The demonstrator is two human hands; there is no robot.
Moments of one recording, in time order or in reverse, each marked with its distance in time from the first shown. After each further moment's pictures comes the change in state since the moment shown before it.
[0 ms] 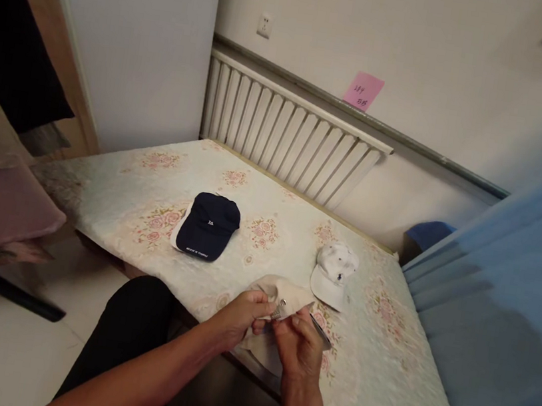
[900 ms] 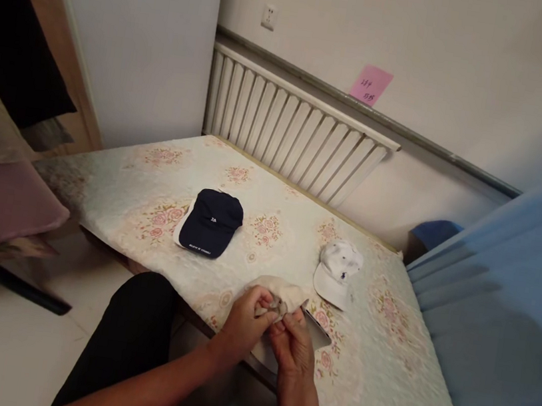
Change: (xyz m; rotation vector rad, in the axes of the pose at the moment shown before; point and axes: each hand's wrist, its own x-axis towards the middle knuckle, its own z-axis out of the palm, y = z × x) left_hand -0.009 -0.018 0.002 0.555 0.356 0.413; right_hand 0.001 0.017 0.001 0.038 0.004 0.116
